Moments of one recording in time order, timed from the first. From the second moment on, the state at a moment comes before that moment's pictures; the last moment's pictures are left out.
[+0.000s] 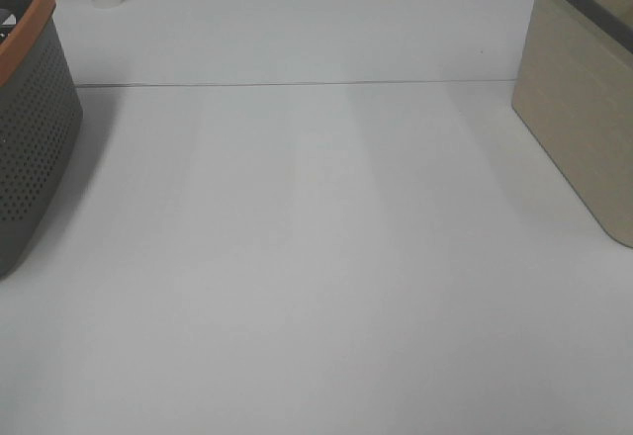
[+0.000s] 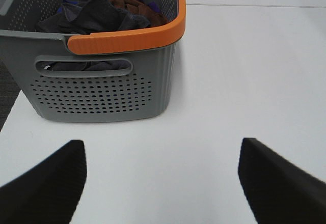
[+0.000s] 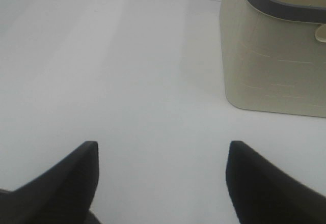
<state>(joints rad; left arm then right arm) -0.08 0.00 -0.51 0.06 1.05 -0.09 0.08 0.00 -0.50 0.05 1.05 -0.12</state>
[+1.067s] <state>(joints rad) -0.08 0.00 -0.51 0.07 1.05 -0.11 0.08 0.00 -0.50 0.05 1.05 -0.12</state>
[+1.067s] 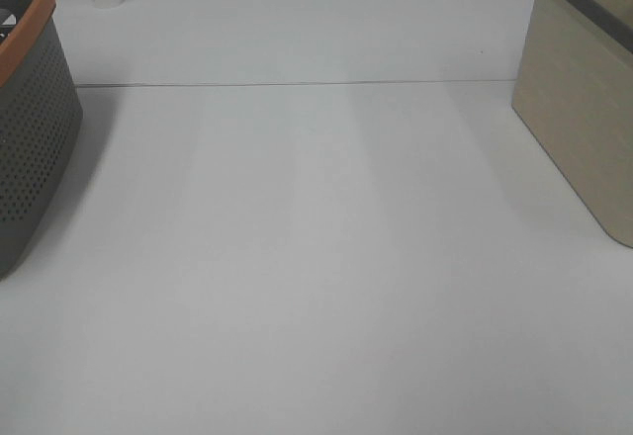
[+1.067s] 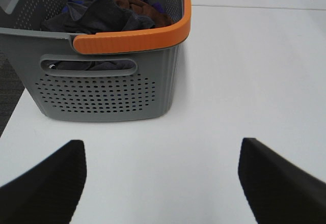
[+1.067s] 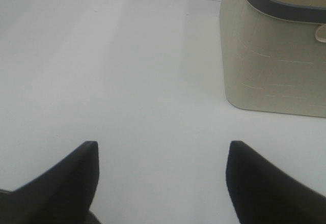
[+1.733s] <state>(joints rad) -0.08 0.00 -0.51 0.08 1.05 -0.12 0.08 0.00 -0.50 0.05 1.05 -0.12</state>
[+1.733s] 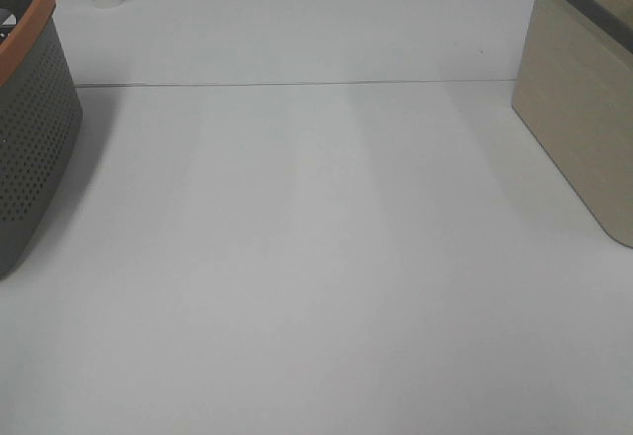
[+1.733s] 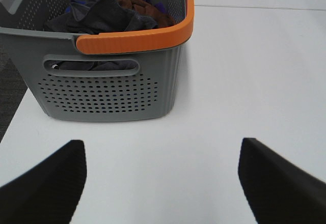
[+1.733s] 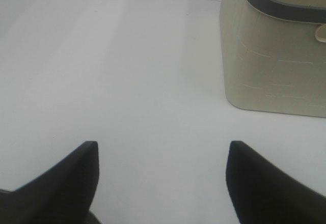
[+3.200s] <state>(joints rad) -0.08 0.37 -0.55 0.31 0.84 -0.52 0.08 0.00 -0.50 0.05 1.05 -0.12</state>
